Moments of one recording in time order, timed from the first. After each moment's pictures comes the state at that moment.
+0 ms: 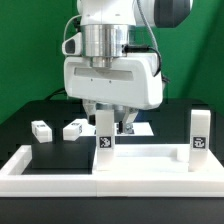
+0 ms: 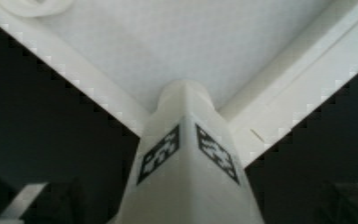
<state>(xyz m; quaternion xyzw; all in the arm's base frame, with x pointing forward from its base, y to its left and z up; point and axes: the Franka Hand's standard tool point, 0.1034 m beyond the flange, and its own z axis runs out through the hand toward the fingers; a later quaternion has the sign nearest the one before) 0.648 -0.059 0.103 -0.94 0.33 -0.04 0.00</state>
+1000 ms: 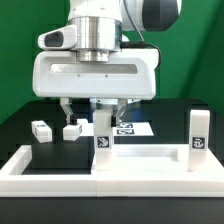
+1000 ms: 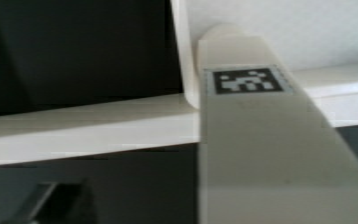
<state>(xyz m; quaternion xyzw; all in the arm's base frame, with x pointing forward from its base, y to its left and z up) 0.655 -0.081 0.110 -0.98 0.16 -0.10 -0.01</state>
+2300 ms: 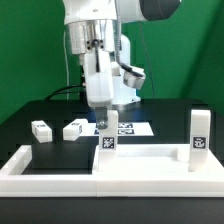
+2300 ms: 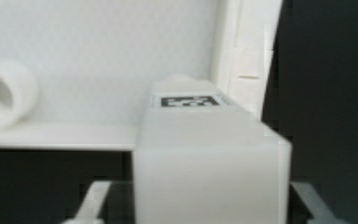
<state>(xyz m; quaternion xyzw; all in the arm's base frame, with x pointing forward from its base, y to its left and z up) 0.649 -0.067 0.107 -0.65 0.76 0.00 0.08</state>
